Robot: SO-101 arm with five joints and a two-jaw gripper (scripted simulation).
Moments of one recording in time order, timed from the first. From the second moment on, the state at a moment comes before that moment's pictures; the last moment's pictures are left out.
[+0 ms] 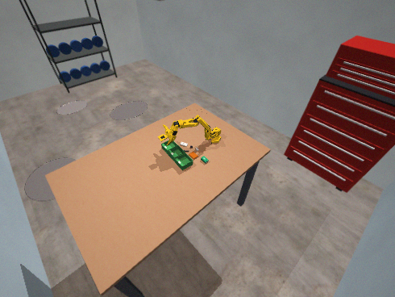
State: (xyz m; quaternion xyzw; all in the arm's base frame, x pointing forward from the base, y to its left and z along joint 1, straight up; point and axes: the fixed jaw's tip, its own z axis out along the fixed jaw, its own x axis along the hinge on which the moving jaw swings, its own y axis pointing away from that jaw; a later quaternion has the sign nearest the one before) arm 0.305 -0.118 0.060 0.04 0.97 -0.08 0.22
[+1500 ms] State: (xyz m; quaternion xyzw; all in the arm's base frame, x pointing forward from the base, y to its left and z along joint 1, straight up) arm 0.305 -0.118 0.060 0.04 0.97 -0.08 0.22
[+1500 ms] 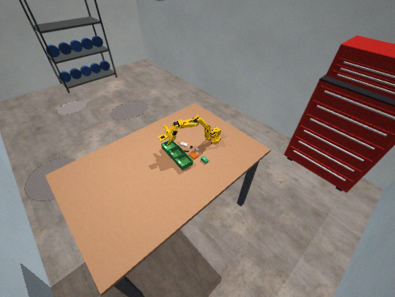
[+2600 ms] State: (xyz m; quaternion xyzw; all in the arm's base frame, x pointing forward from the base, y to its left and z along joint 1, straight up) arm 0.306 -0.044 0.060 0.07 0.96 -0.03 0.28
